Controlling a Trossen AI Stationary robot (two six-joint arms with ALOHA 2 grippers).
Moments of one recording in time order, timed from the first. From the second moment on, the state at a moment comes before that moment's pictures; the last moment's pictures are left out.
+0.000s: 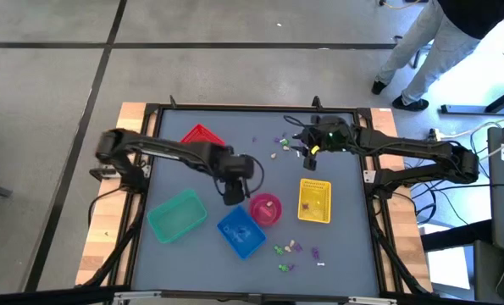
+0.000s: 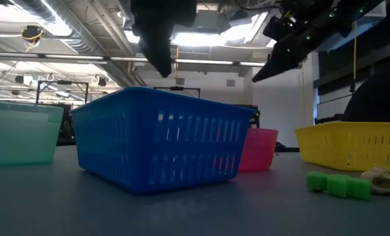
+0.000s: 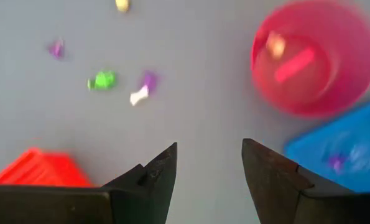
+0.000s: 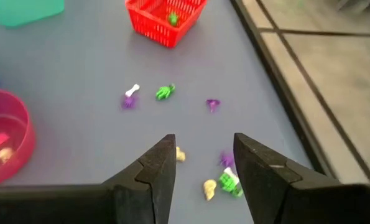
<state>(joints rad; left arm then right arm) -0.04 1.69 1.43 -0.90 -0.17 -0.28 -0.34 1.14 0.78 -0.23 -0.03 -0.27</state>
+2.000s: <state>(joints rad) 0.06 1.55 0.76 0.20 -0.03 -0.31 -0.64 1.90 1.18 -0.44 -0.10 -0.61</state>
